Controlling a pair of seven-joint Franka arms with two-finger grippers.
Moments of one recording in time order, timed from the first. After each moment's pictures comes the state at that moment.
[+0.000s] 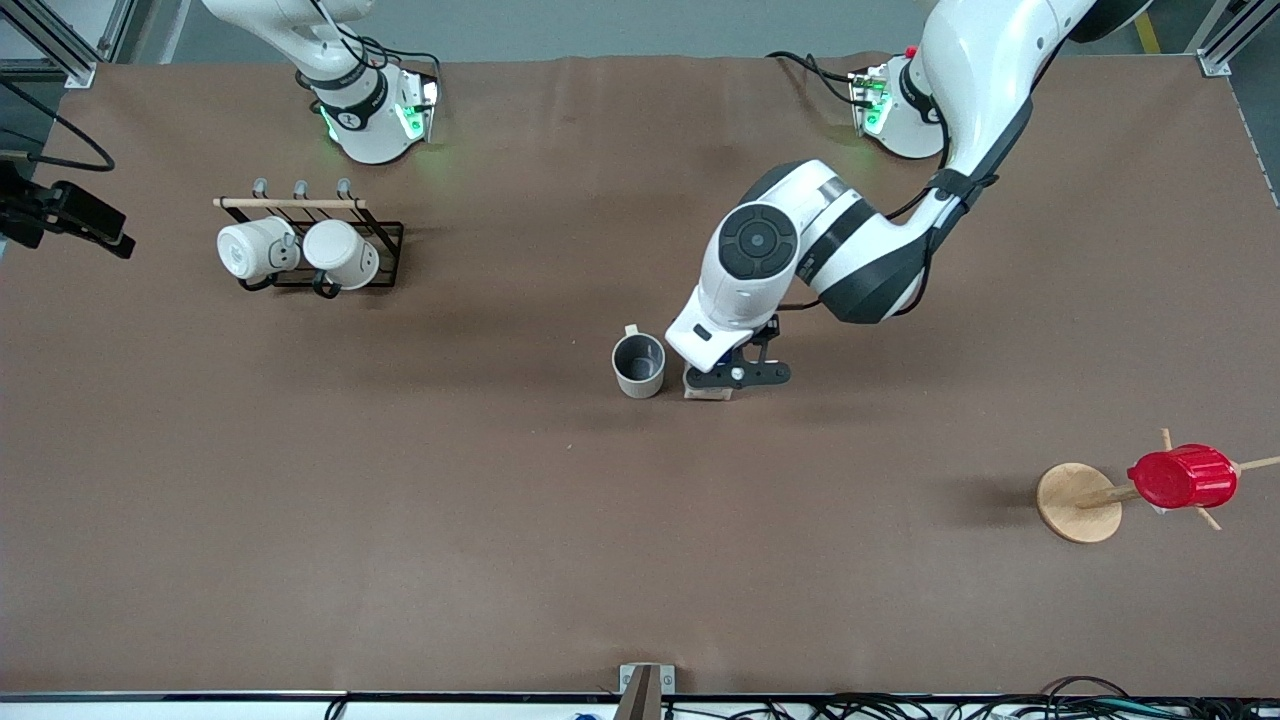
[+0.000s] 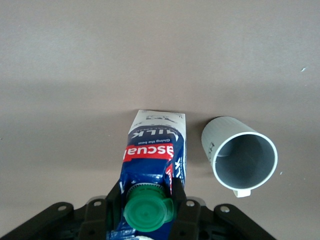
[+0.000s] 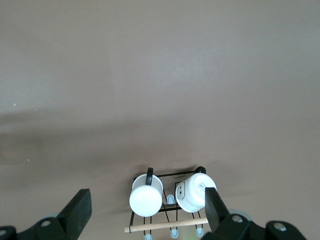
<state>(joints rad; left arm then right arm) -0.17 0.61 -0.65 -1.50 0.30 1.92 -0.87 0.03 -0.03 -0.06 -1.52 -0.03 1.47 0.09</state>
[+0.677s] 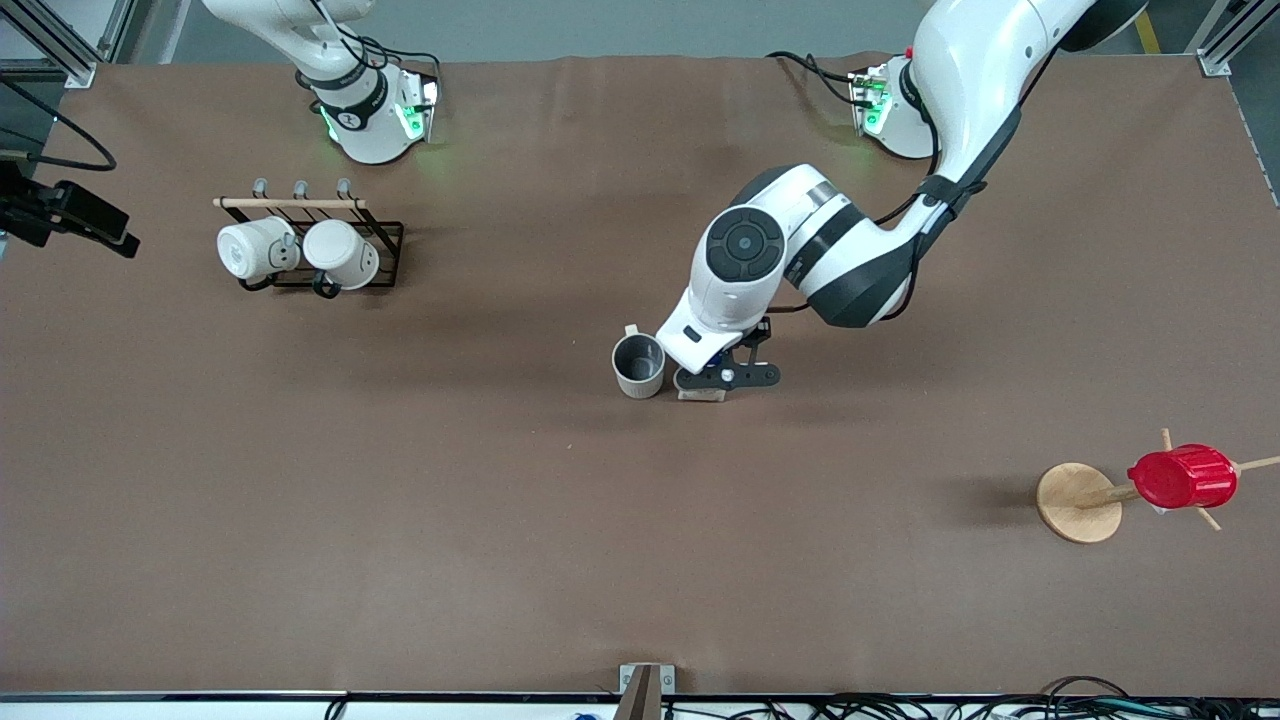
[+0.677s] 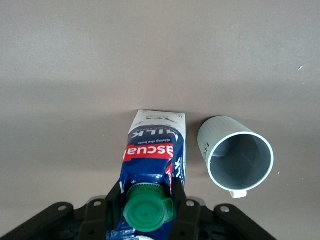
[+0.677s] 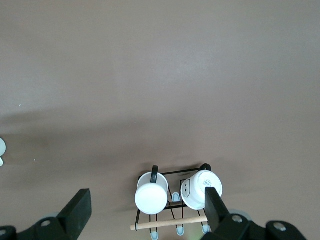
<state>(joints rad) -0.18 0.63 -0.65 -1.48 0.31 1.92 -0.88 0.03 -0.03 -0.06 -1.52 -0.01 1.46 0.11</state>
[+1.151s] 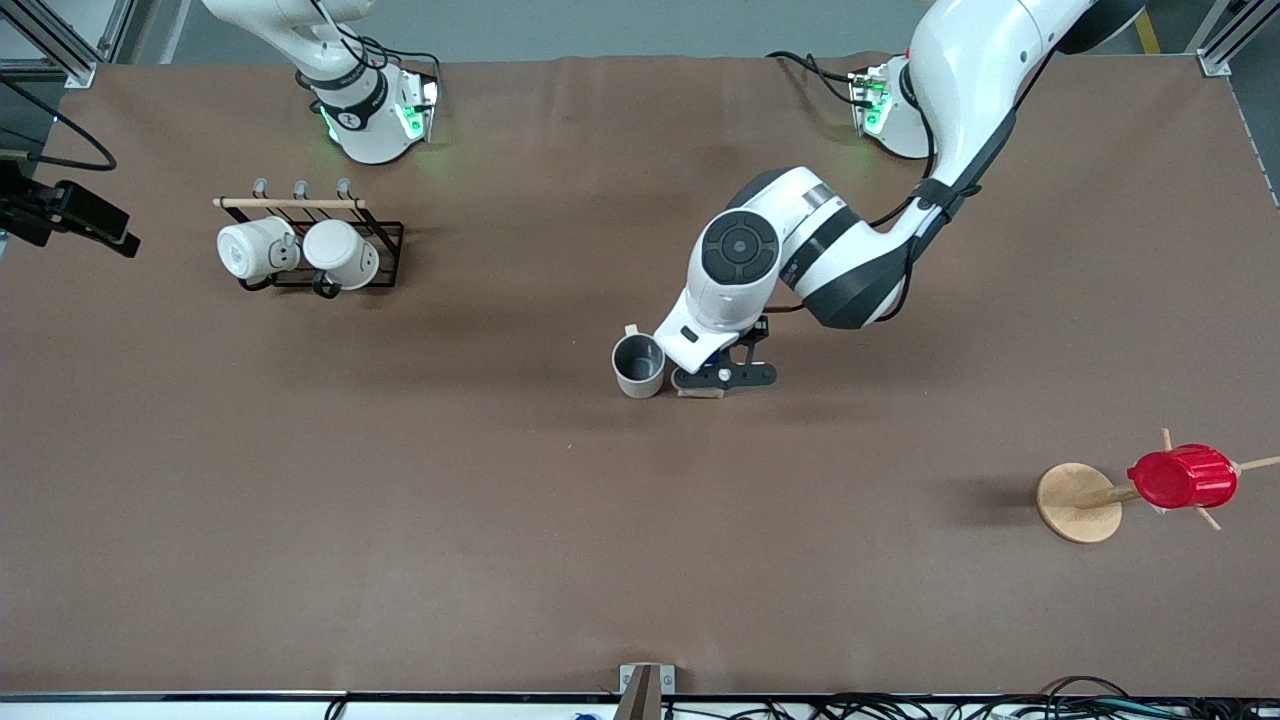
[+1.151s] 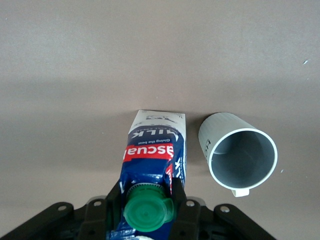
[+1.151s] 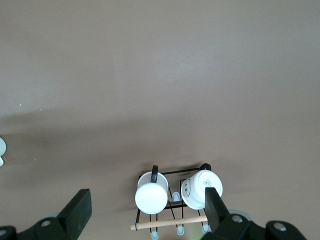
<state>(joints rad) -0.19 0.64 -0.65 -1.49 0.31 1.92 -0.88 0.03 -0.03 -0.06 -1.52 -0.01 1.46 0.11</state>
